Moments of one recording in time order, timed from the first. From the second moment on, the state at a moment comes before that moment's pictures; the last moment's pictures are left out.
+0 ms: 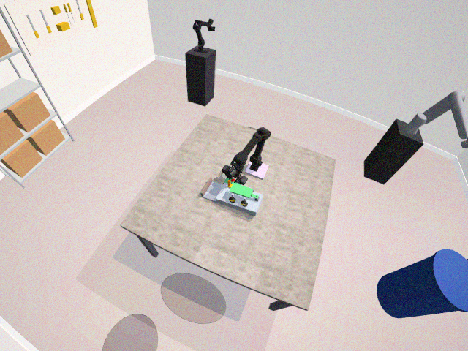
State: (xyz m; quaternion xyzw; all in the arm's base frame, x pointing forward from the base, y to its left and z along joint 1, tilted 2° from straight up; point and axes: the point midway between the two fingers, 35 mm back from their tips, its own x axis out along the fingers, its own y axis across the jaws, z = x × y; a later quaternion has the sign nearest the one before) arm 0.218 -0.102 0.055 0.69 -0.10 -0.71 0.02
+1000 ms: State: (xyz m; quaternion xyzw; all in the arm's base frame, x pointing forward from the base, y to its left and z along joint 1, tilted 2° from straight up) arm 0.220 -0.086 0.044 0.70 -0.10 -0.71 0.02
